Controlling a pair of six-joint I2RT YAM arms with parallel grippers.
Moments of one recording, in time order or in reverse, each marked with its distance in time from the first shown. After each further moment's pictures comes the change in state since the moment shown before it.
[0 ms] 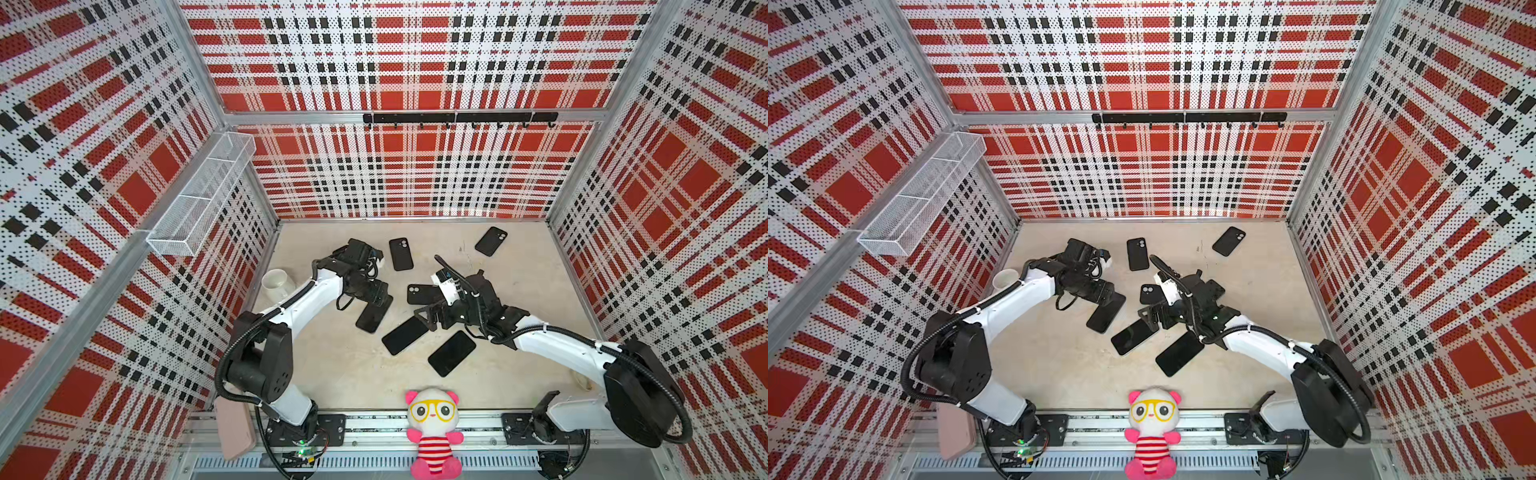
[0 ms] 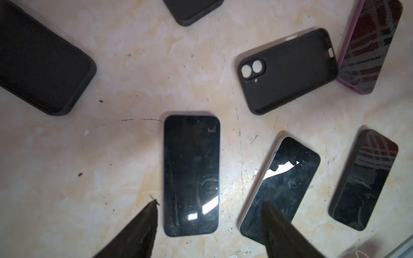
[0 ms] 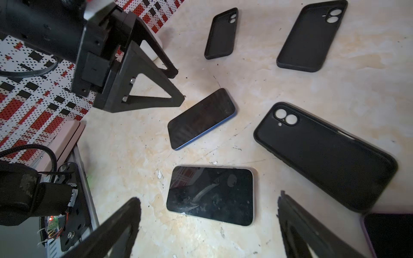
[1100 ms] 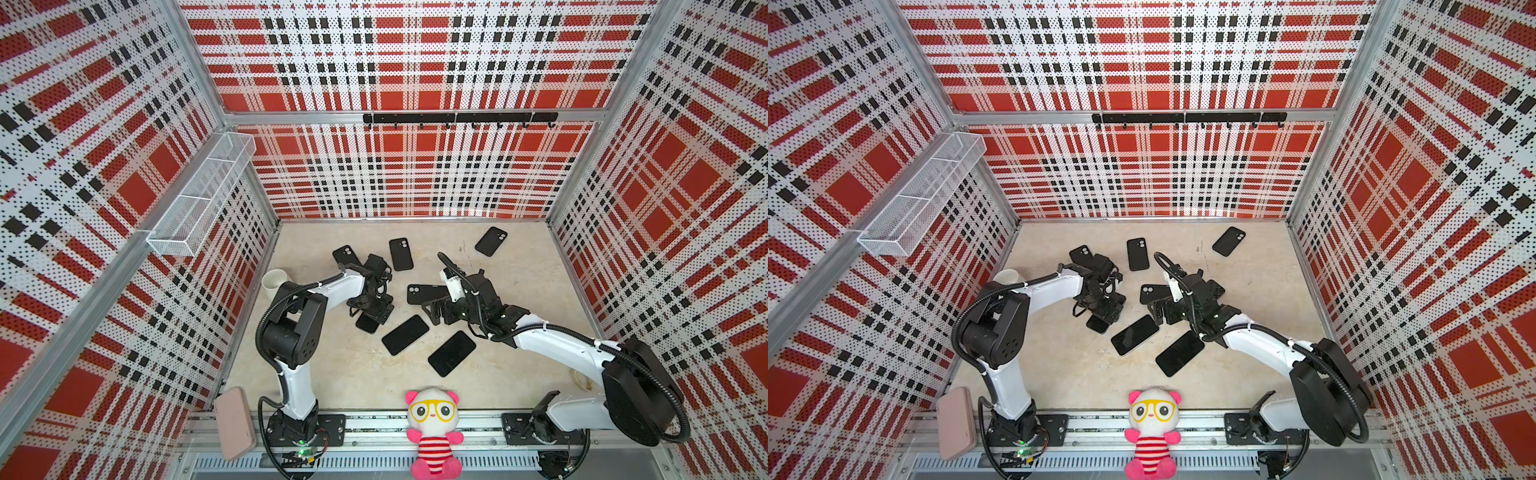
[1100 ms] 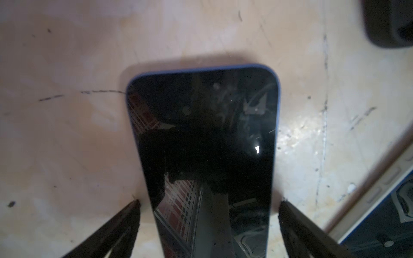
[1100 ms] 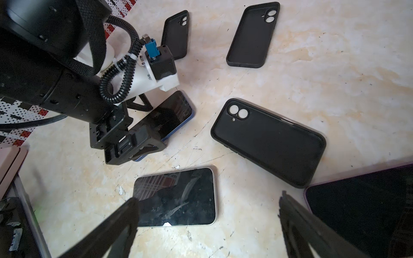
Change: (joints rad) left arm -0.062 0.282 0.016 -0.030 -0.170 0.116; right arm -0.026 -0.013 0.013 -0.102 0.180 0.009
